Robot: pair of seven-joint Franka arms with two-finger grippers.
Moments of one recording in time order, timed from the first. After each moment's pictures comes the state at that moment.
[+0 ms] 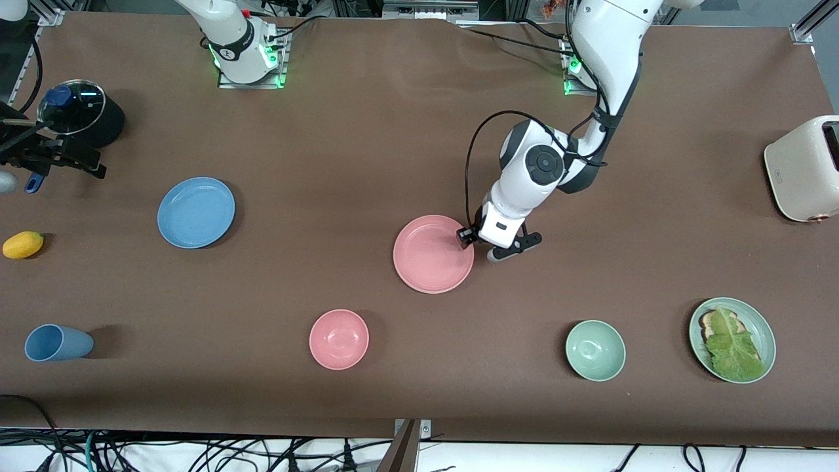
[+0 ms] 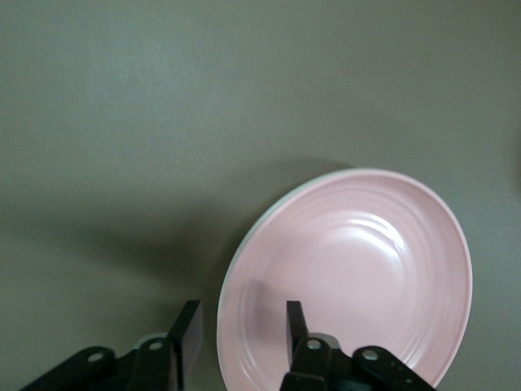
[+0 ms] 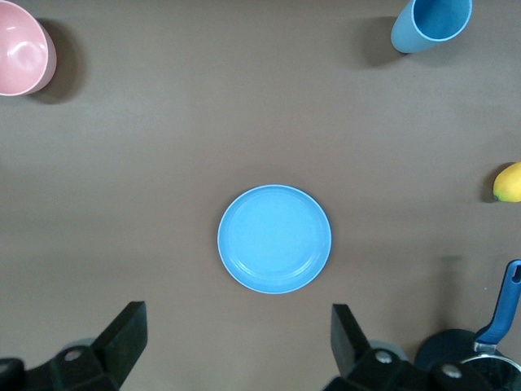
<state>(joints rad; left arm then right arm) -0.54 0.55 -0.02 -1.88 -0.34 2.61 -0.74 0.03 0.05 -0.09 -1.60 0.00 1.62 -0.02</state>
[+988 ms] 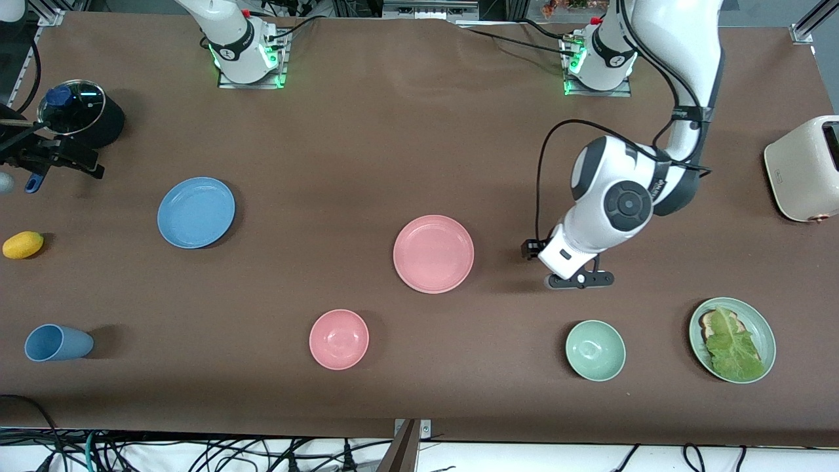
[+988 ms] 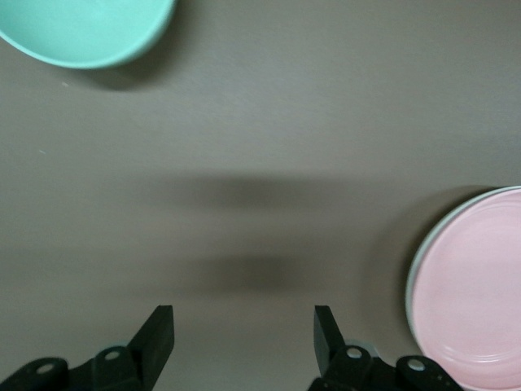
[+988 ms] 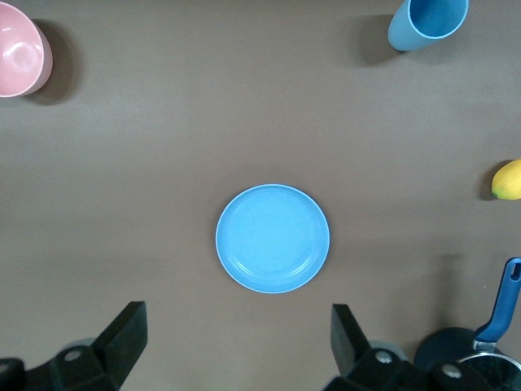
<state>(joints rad) -0.43 0.50 0.14 -1.66 -0.19 2.09 -0.28 0.03 0.05 -0.09 -1.60 0.00 1.62 -0.02</state>
